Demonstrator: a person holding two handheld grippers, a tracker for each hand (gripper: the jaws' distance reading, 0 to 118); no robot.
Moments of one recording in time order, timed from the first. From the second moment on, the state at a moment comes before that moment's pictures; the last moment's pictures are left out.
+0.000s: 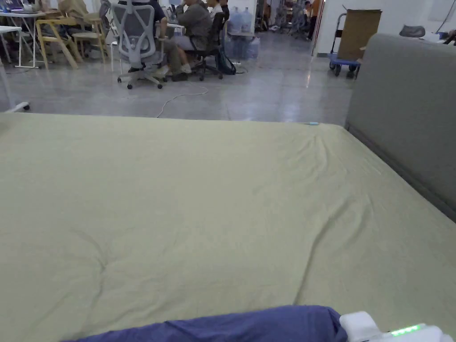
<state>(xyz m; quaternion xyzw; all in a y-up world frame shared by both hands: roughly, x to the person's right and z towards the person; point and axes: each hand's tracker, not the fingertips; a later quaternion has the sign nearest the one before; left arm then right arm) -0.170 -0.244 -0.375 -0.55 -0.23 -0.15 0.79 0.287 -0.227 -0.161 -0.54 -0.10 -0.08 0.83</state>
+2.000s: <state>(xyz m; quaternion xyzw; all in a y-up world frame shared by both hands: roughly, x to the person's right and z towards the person) -0.256 -0.304 -0.444 -0.55 -0.38 0.48 0.57 0.230 -0.166 -0.177 -0.35 0.08 -0.34 0.87</state>
